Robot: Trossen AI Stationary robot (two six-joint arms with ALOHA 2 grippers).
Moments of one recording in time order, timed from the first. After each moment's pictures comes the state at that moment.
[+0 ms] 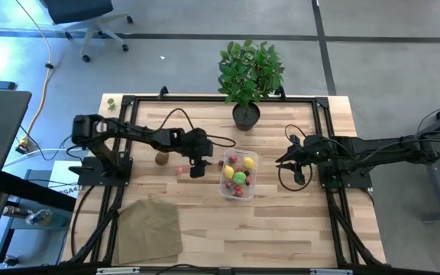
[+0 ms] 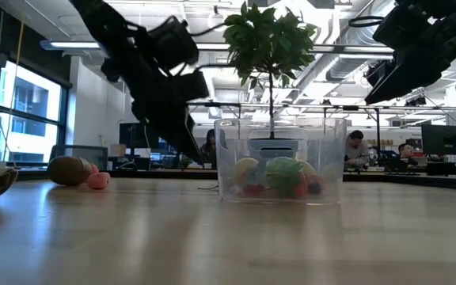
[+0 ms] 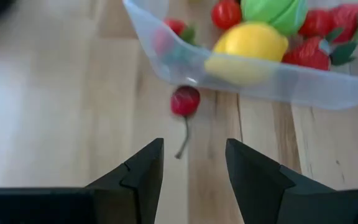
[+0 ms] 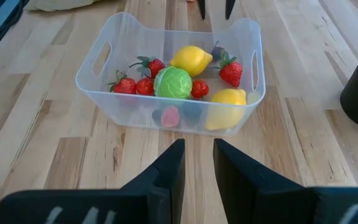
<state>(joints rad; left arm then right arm) 0.29 1.65 0.84 -0.09 0.13 0.12 -0.03 0.67 0.43 -0.38 -0.06 0.02</state>
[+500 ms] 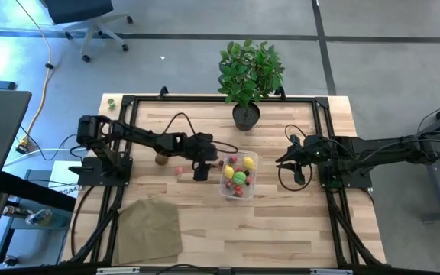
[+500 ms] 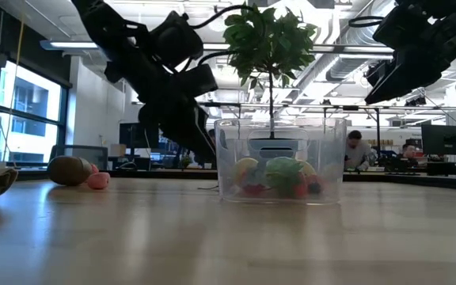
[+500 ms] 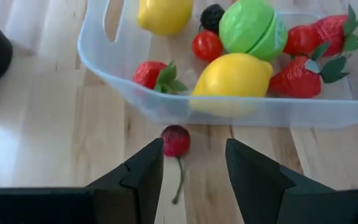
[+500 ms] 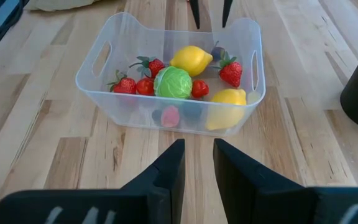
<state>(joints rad) 0.24 1.71 0.84 0.05 0.10 0.22 -0.03 0.67 0.43 -0.38 -0.06 0.02</state>
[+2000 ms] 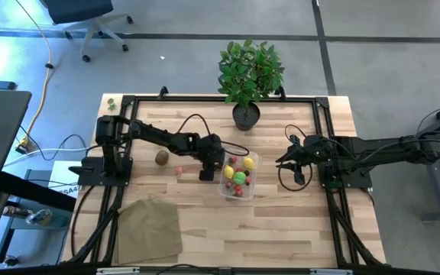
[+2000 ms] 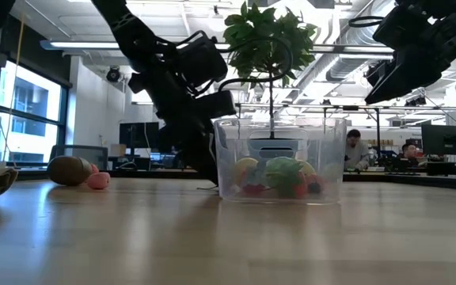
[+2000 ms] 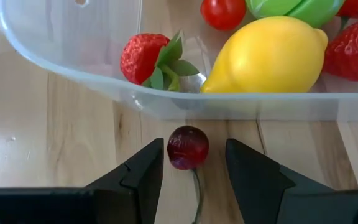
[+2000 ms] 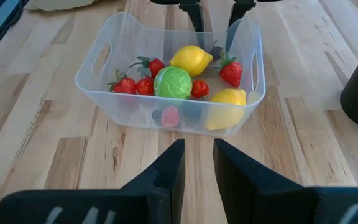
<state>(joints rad) 0.25 1.89 1.00 -0.08 0.10 0.28 -0.03 0.67 0.43 -0.38 -0.06 0.02</state>
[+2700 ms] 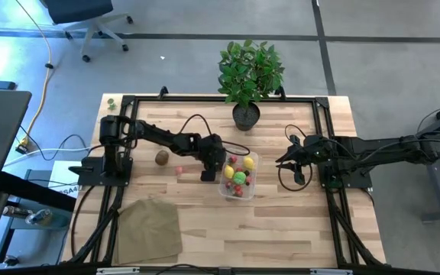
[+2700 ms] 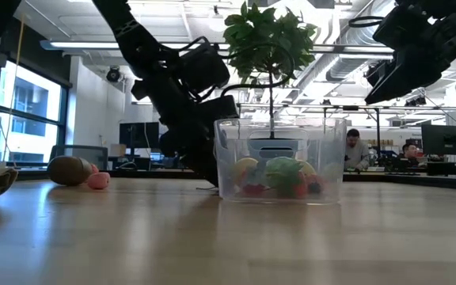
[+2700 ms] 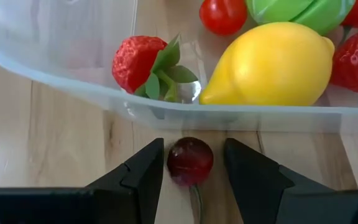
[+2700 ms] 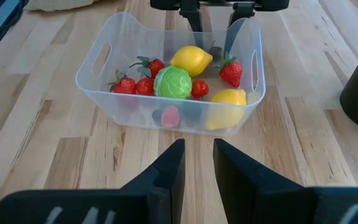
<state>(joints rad) 0.26 1.93 1.00 -0.04 0.14 0.26 -0.03 0.67 0.43 -0.39 -0.06 0.02</state>
